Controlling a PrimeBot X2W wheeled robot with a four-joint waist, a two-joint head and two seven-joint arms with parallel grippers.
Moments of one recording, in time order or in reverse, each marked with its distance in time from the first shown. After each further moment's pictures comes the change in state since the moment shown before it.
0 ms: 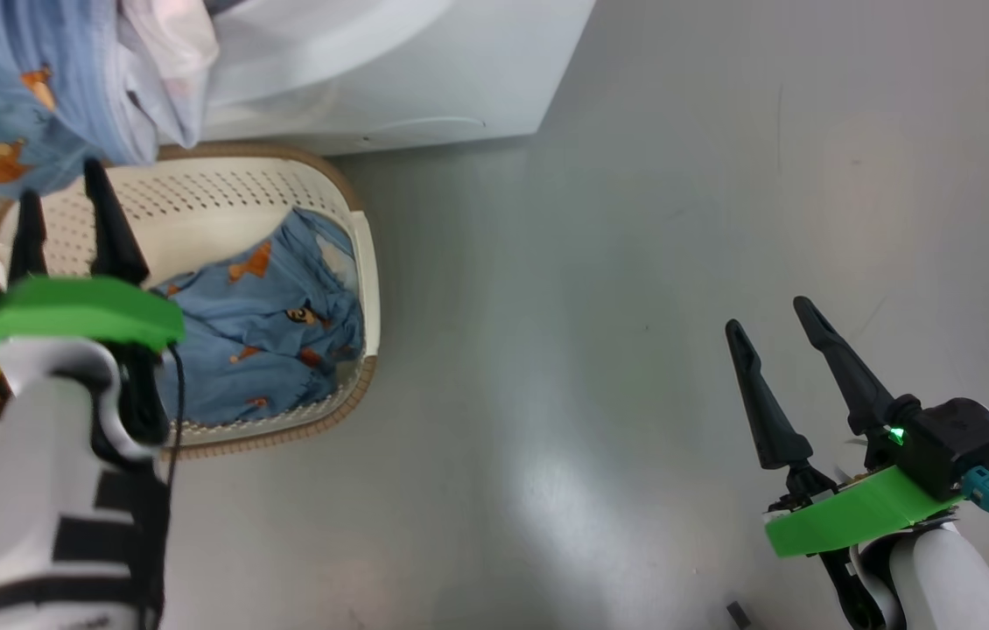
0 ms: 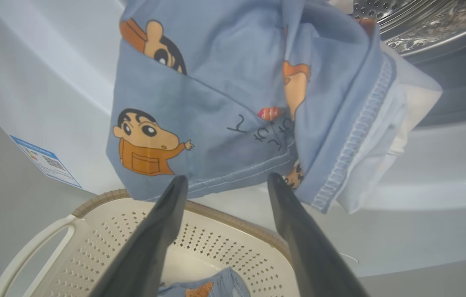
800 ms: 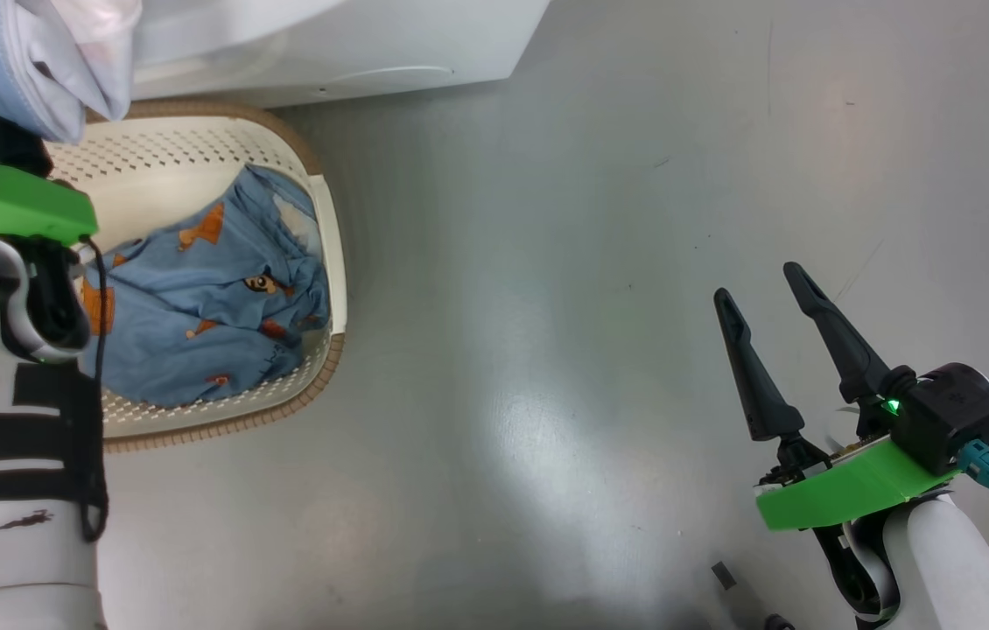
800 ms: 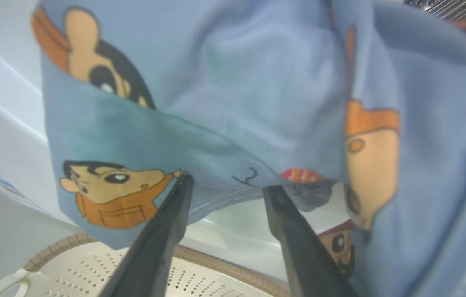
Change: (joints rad) left arm -0.248 0.026 0.135 0.201 0.072 -0.118 -0.017; right arm -0.057 -0.004 0.023 -0.007 0.001 0.000 0.000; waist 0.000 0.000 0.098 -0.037
